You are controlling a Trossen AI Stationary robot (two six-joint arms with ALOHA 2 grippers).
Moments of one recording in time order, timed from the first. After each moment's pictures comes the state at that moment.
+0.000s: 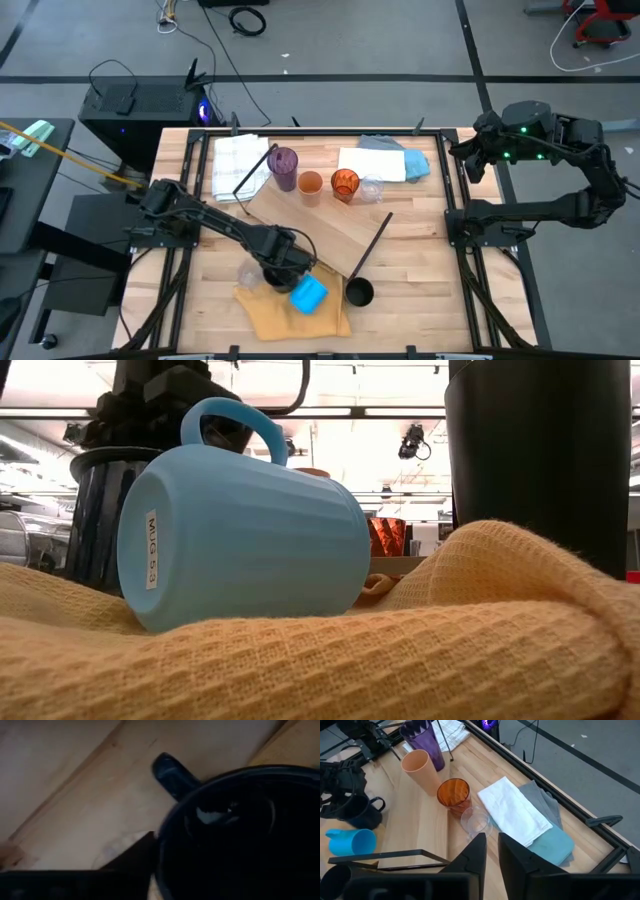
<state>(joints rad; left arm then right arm) -0.36 1.86 1.40 -1.13 -0.01 -1.23 -0.39 0.82 1.53 -1.44 0.07 0.30</state>
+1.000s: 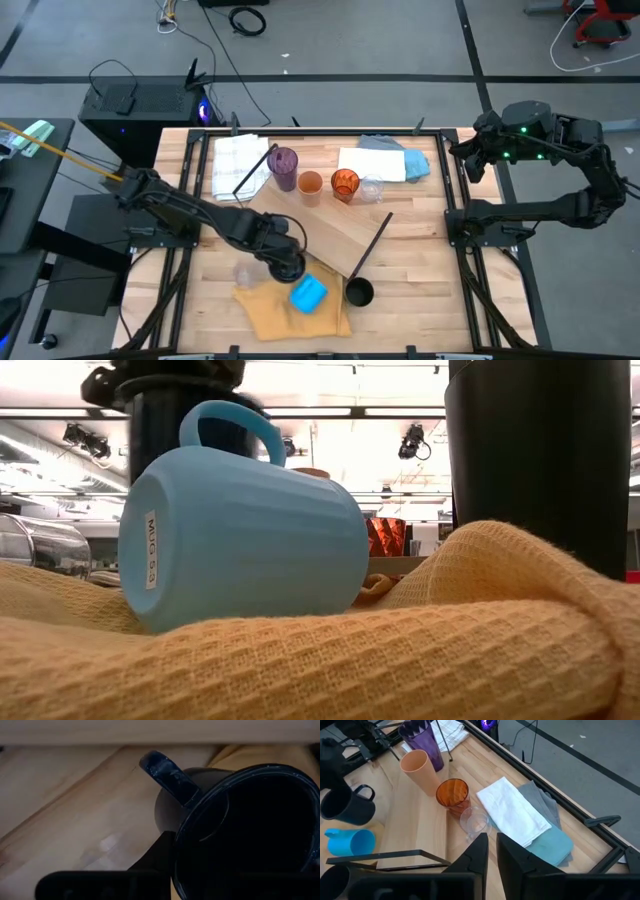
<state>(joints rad) -0.34 1.65 1.40 -1.09 -0.08 -1.30 -0.39 0.82 1.53 -1.44 0.08 0.29</state>
